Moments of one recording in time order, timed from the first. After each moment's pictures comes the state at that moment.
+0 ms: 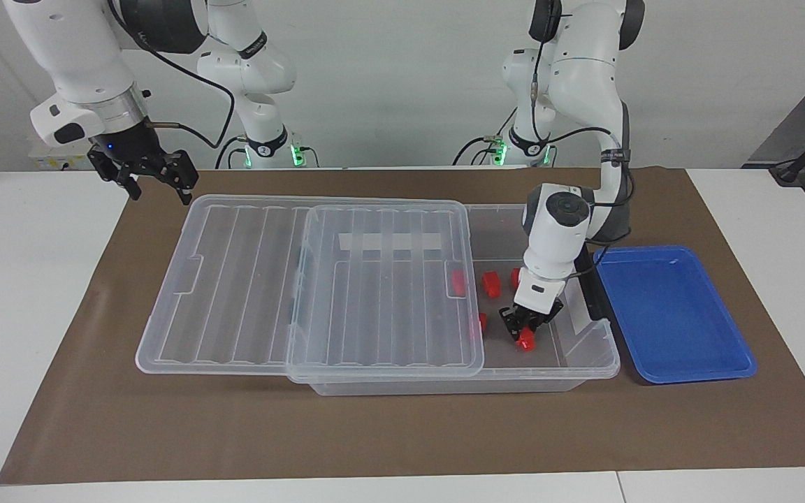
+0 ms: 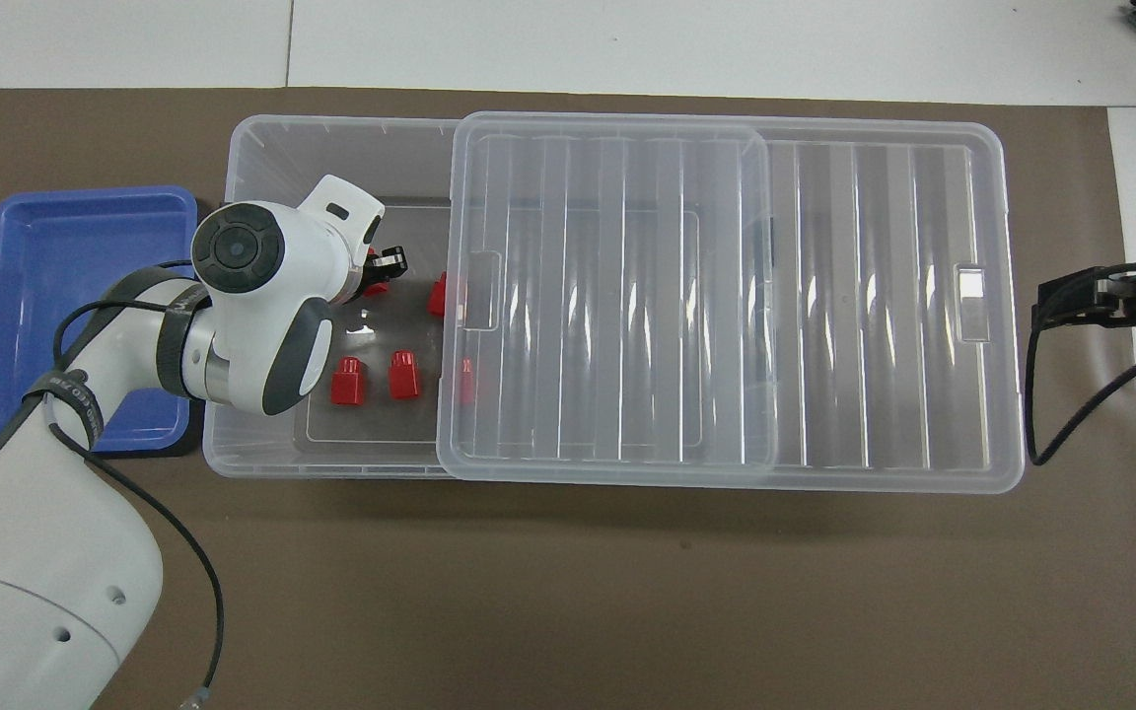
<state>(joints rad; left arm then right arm) -0.33 0.43 0.01 -1.85 0.04 2.50 -0.54 -0.04 -0.03 0.02 -1.64 -0.04 1.63 0.11</state>
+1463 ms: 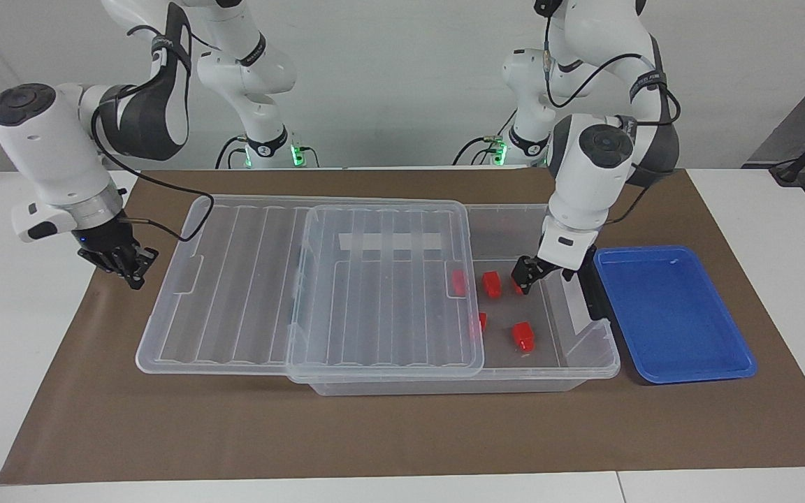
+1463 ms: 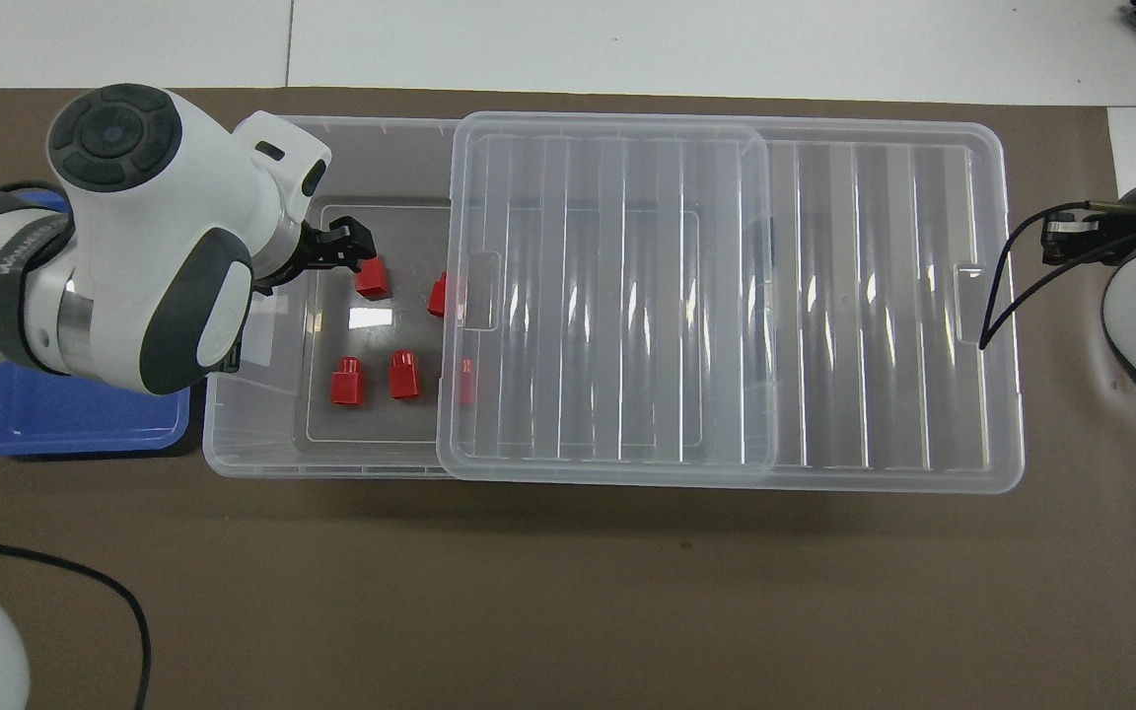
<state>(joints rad) -0.33 0.25 0.01 -1.64 0.04 1.94 -0.54 -0.04 0.19 -0.09 -1.69 -0.02 2.01 0.06</state>
